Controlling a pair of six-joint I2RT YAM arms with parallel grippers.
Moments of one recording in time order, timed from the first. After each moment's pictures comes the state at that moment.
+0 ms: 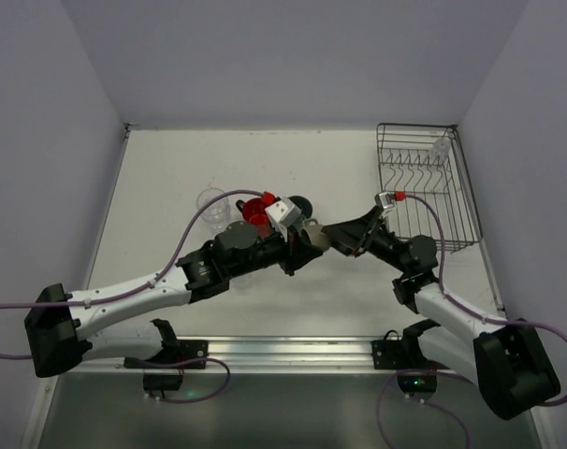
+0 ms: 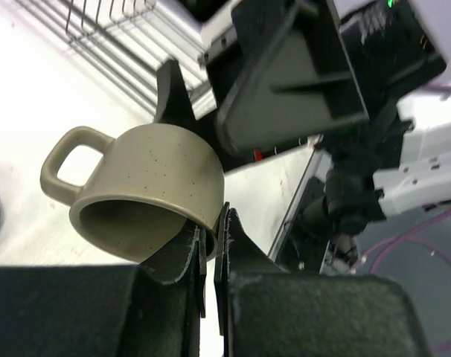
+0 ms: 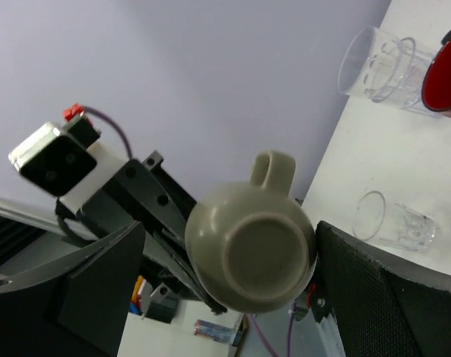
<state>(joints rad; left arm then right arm) -1.01 1.18 0.78 0.29 0.12 -0.45 0.38 1.06 0.27 1.09 -0.67 1.48</state>
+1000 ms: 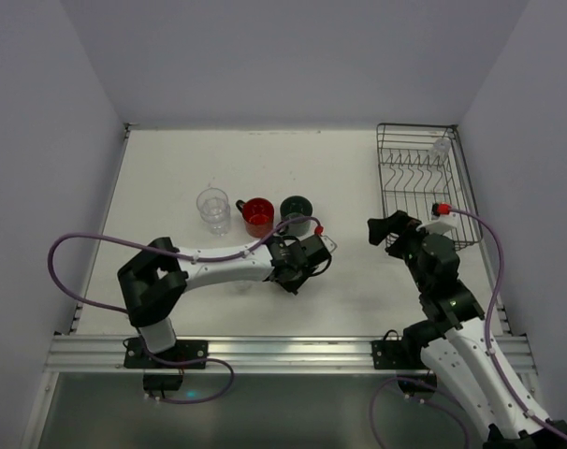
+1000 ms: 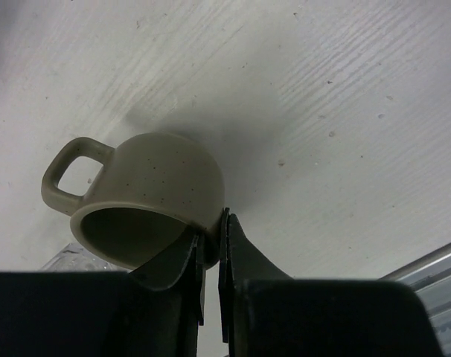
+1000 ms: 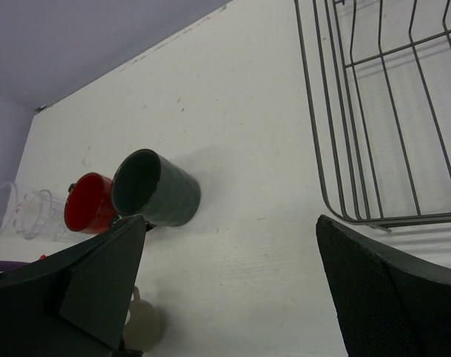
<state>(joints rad) -1.12 1.73 1.18 -0.66 -0.20 -0.31 0.35 0.52 0.50 -0.25 0.19 0.62</state>
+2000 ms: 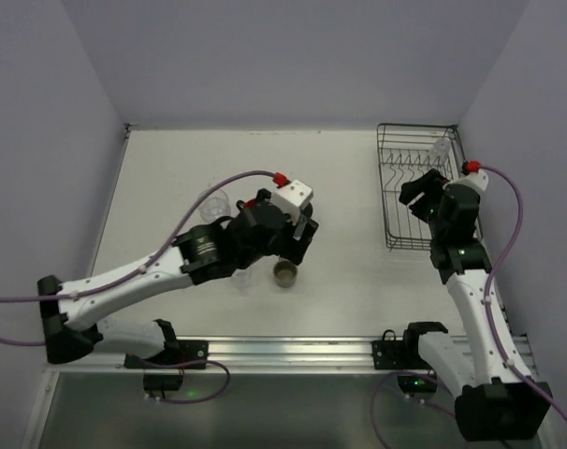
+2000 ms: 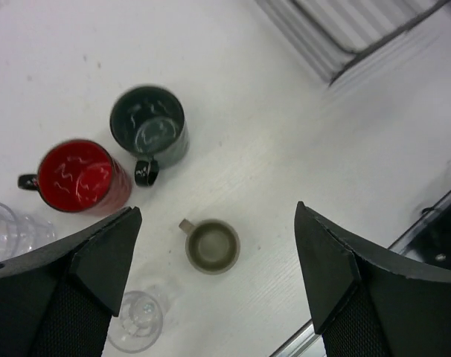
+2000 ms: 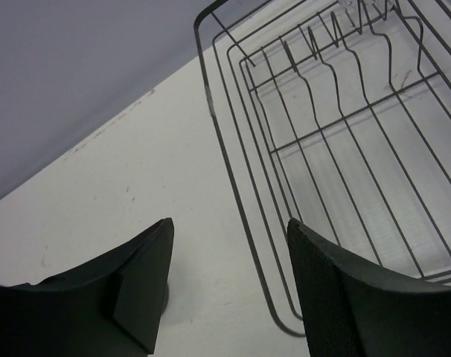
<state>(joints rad) -1.12 1.32 1.26 -0.55 -0.40 -0.26 0.04 0.83 0.77 -0.24 0.12 0.59</state>
